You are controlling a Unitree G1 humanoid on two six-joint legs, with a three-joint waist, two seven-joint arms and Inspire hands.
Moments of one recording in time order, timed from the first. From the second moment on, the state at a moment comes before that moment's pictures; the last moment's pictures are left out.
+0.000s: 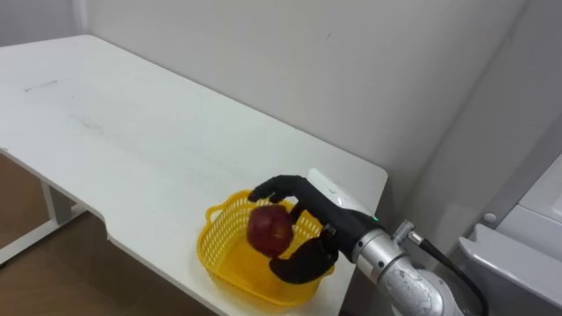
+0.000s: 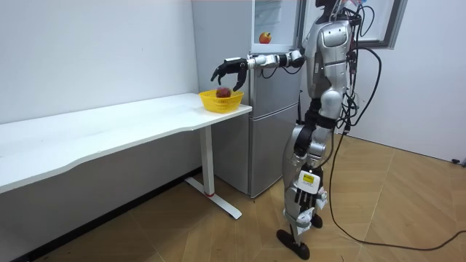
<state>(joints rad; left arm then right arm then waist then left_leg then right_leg) 0.12 0.30 -0.08 1.19 0.21 0.09 -0.05 -0.57 -0.37 0.46 0.19 -0.28 0.01 0.07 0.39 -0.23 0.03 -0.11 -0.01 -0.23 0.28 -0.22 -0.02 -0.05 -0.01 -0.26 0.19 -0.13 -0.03</state>
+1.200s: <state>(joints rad) 0.13 0.31 -0.10 1.14 0.21 0.10 -0.05 -0.57 -0.37 0.46 0.19 -0.20 0.01 0.05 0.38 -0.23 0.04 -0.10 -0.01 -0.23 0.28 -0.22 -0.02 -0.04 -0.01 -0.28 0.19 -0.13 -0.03</state>
